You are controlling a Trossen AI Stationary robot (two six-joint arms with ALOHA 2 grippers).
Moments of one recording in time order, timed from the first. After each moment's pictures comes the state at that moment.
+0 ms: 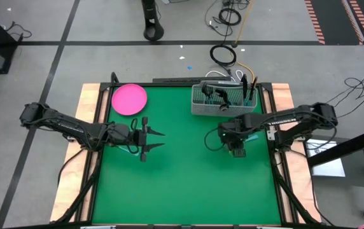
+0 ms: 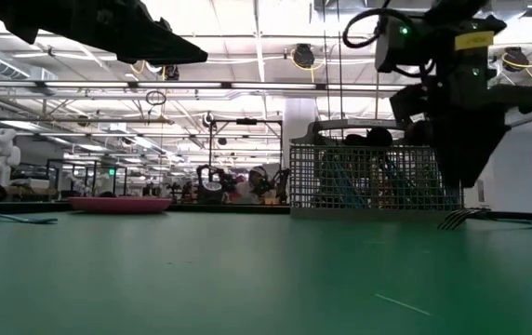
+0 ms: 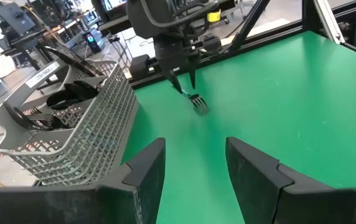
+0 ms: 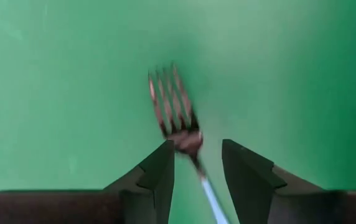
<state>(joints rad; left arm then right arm) -0.17 1.06 0.49 0.33 -0.19 0.30 -0.03 1.40 0.84 -0.91 -0.02 -0.03</state>
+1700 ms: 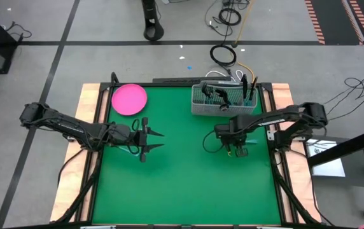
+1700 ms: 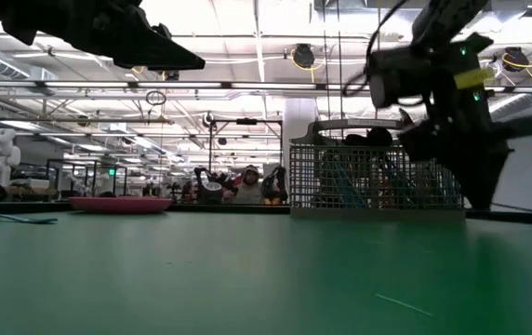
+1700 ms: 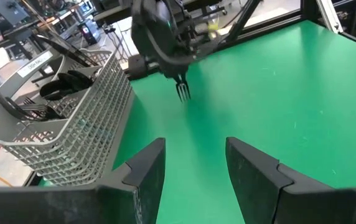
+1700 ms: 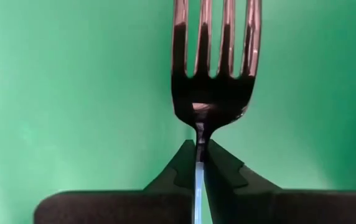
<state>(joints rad) -0.17 1.06 0.49 0.29 -0.19 0.29 -0.06 1.54 0.86 -1.03 0.02 -0.12</state>
